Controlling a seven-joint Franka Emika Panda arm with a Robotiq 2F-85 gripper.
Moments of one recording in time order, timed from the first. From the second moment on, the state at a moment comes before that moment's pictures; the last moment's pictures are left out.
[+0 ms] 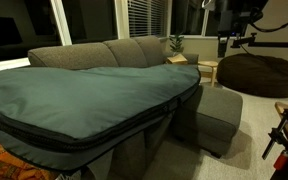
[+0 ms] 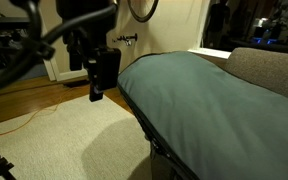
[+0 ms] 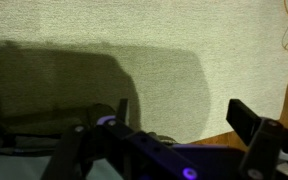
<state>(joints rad) -0.10 -0.25 -0.23 -2.51 0.26 2.08 -0.49</state>
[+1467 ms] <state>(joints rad) -0.08 0.14 -0.12 -2.45 0.49 2.37 -0.47</state>
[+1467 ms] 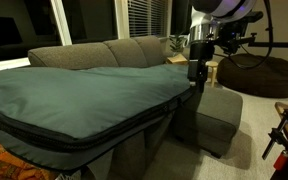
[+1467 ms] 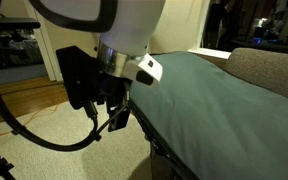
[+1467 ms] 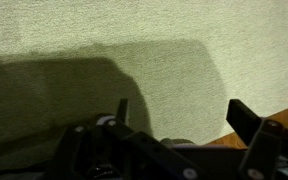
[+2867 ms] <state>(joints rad) -0.24 0.50 0.00 -2.23 0.48 2.47 -0.50</state>
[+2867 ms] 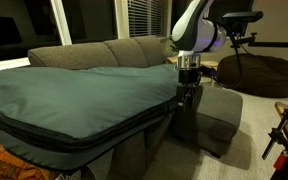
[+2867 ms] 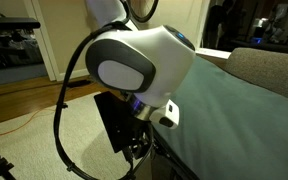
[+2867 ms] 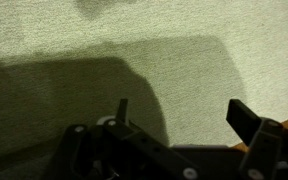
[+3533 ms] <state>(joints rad) -0.25 0.61 0.04 -2.14 0.44 2.56 -0.50</state>
